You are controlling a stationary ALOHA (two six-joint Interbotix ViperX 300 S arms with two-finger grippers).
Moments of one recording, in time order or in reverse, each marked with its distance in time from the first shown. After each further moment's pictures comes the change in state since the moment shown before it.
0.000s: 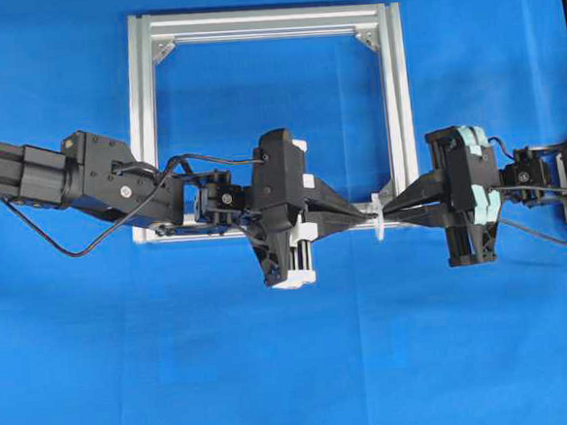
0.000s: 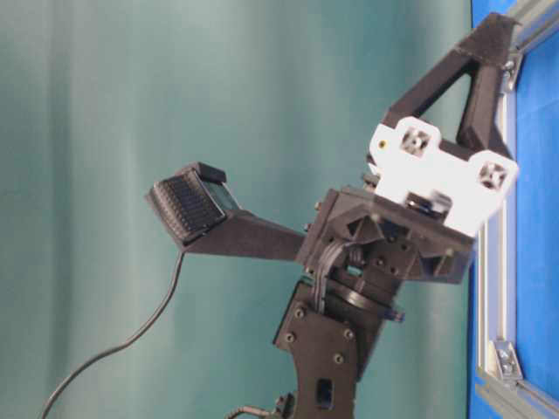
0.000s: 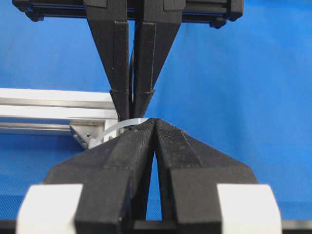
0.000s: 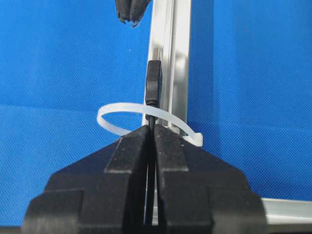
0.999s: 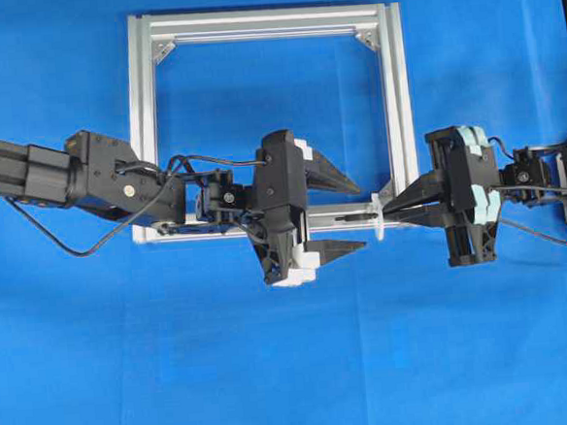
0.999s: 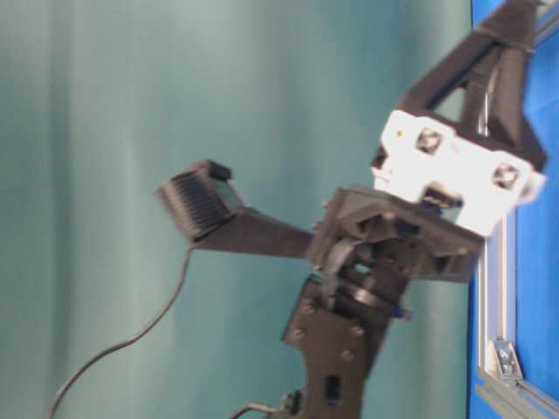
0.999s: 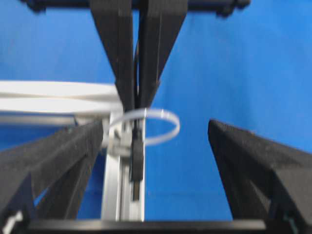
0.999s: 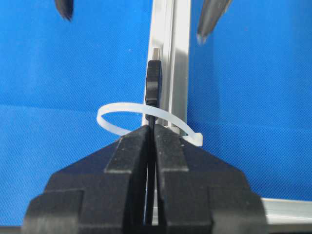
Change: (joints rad) left arm 0.006 0.023 -0.003 0.002 0.003 0.018; right arm 0.000 0.002 0.000 0.002 0.000 -0.002
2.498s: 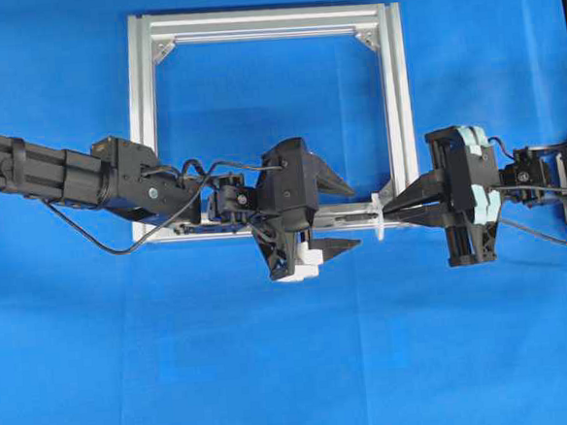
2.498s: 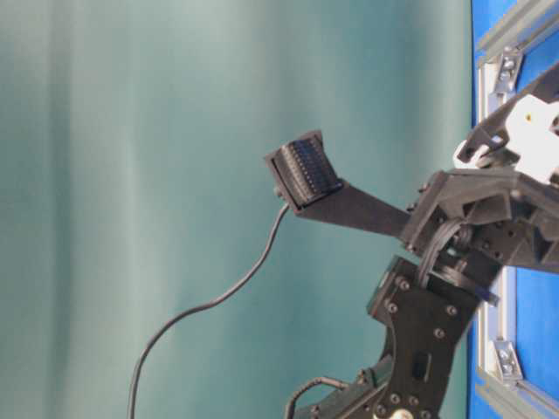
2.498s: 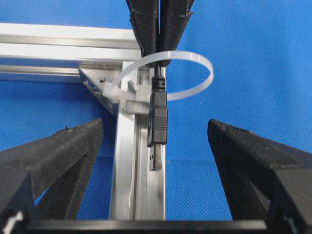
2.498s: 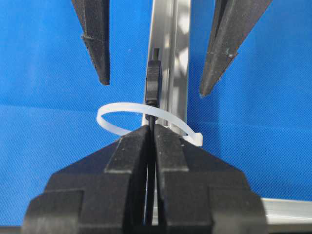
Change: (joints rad) left arm 0.017 0.104 -0.021 -0.002 0.002 0.000; right arm 0.000 0.000 0.000 0.000 0.002 0.000
